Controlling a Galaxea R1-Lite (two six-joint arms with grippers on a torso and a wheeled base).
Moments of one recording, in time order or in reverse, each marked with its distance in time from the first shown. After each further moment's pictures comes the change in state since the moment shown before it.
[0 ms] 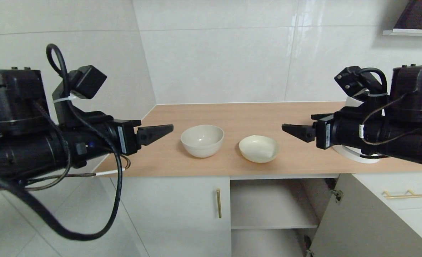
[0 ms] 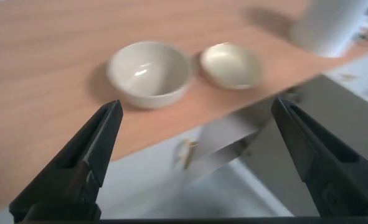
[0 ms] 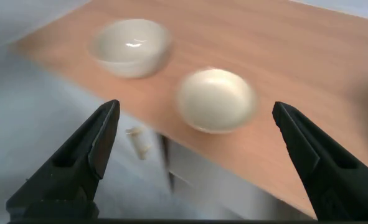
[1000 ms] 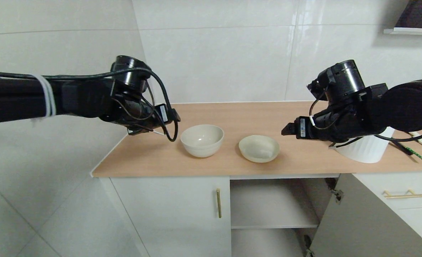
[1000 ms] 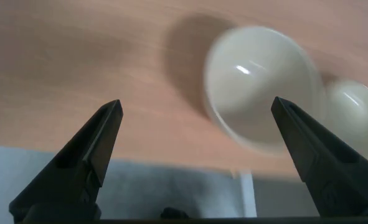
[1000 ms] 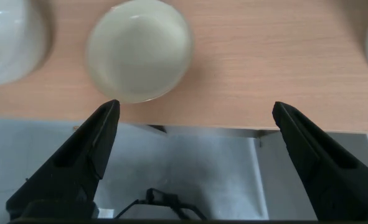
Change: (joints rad) left arm 0.031 0.571 -0.812 0.666 0.371 -0.377; right arm -0.002 0.280 -0.501 0.658 -0.322 0.349
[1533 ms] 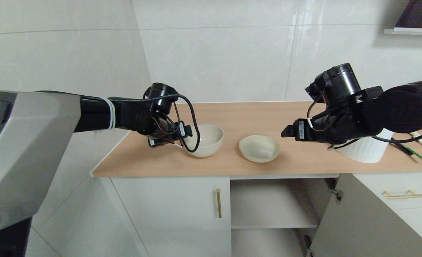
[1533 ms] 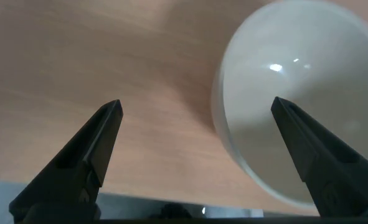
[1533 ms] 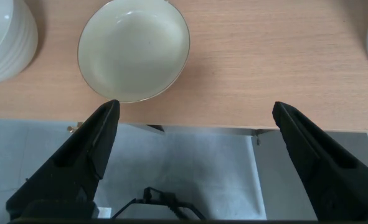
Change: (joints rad) left arm -0.030 0.214 -0.117 0.011 0.037 -0.037; right arm 0.001 0.012 0.001 0.000 -0.004 0.000
